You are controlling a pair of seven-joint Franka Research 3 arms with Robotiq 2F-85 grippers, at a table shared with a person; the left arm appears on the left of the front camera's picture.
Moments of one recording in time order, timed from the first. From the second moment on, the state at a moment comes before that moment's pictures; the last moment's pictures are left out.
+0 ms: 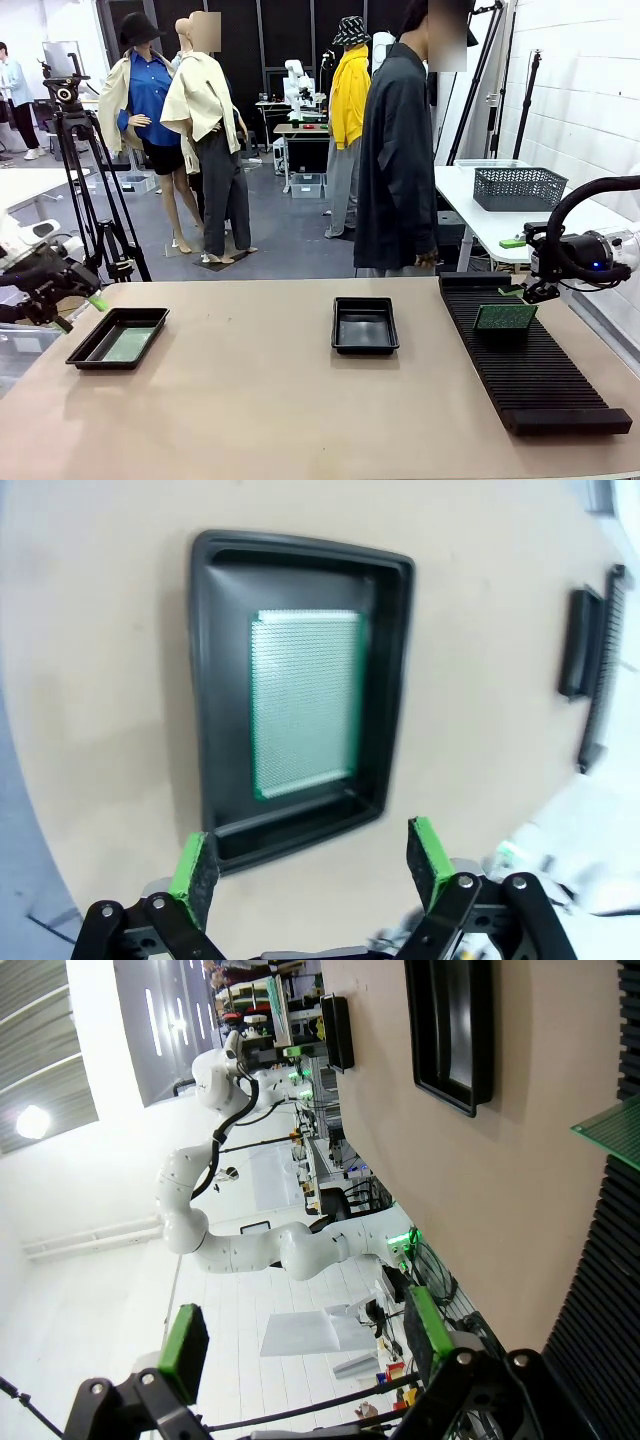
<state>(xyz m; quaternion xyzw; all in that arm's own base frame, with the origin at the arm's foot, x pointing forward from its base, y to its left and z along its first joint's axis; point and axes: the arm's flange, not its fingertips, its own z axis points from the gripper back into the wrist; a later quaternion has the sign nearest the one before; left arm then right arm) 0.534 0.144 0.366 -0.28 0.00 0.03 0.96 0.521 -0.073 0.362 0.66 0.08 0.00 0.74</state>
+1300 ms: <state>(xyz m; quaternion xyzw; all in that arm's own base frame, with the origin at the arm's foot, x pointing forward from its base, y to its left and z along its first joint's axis) 0.535 0.201 0.382 -0.55 0.06 0.02 0.83 0.521 -0.073 0.362 0.66 0.08 0.00 0.74</state>
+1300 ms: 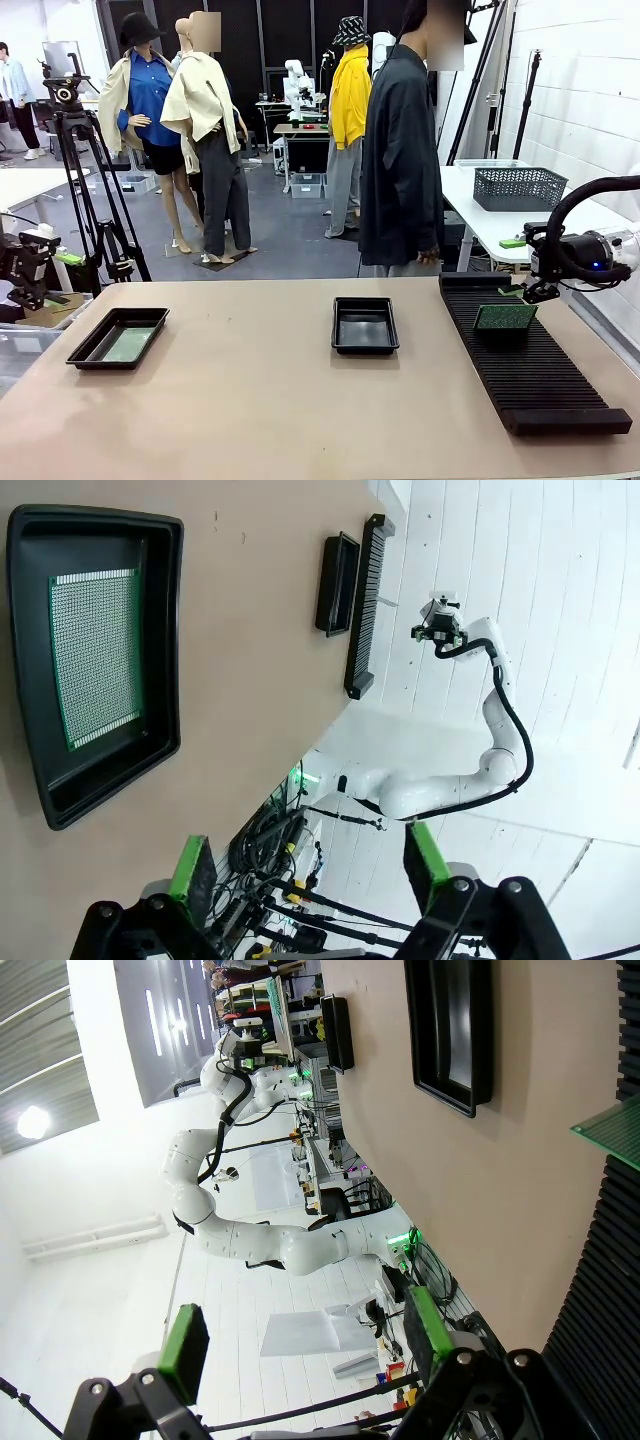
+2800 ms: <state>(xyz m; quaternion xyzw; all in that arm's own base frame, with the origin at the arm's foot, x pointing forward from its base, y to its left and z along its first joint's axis) 0.535 0.200 0.382 -0.55 0.06 0.02 0.83 0.629 -0.015 0.424 0.23 -0.02 0.50 0.83</state>
